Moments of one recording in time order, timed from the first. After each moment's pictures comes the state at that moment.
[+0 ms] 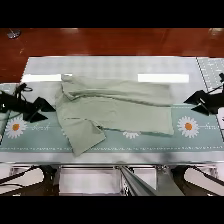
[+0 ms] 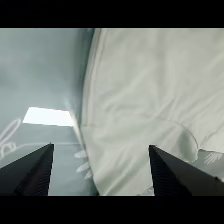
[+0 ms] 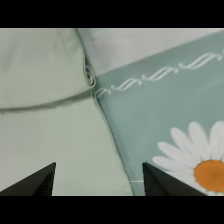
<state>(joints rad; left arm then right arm) 0.46 -1.31 0.81 0.98 -1.30 -1.36 -0.54 -1.21 0.89 -1.01 1.26 1.34</state>
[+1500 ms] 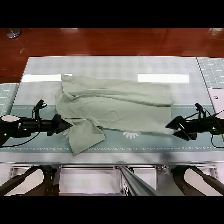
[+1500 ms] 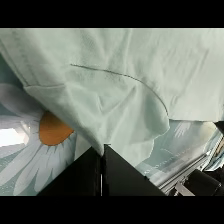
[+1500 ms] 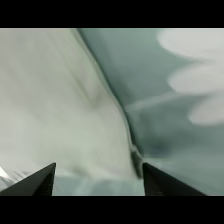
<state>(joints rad) 0.33 -1.14 0.41 0.61 -1.14 -1.05 -0.43 -1.12 0.53 -1.01 1.16 1.45</state>
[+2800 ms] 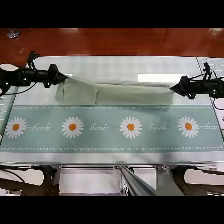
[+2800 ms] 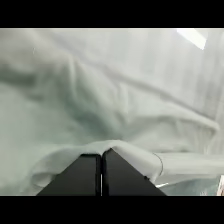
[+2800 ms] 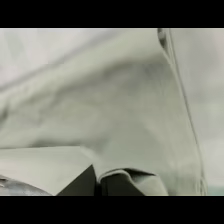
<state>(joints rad) 0.20 -1.67 1.31 0.59 -1.00 -1.29 -0.36 -1.51 1.11 -0.70 1.05 1.30</state>
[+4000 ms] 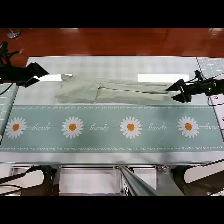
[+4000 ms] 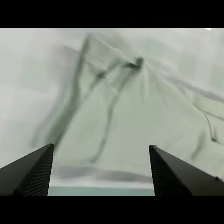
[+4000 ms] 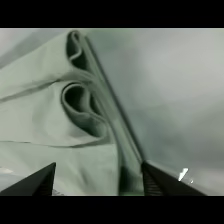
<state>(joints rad) 0.25 -1.36 1.21 0.99 -0.99 -1.39 -0.38 -1.78 1.29 -0.82 1.22 1.41</state>
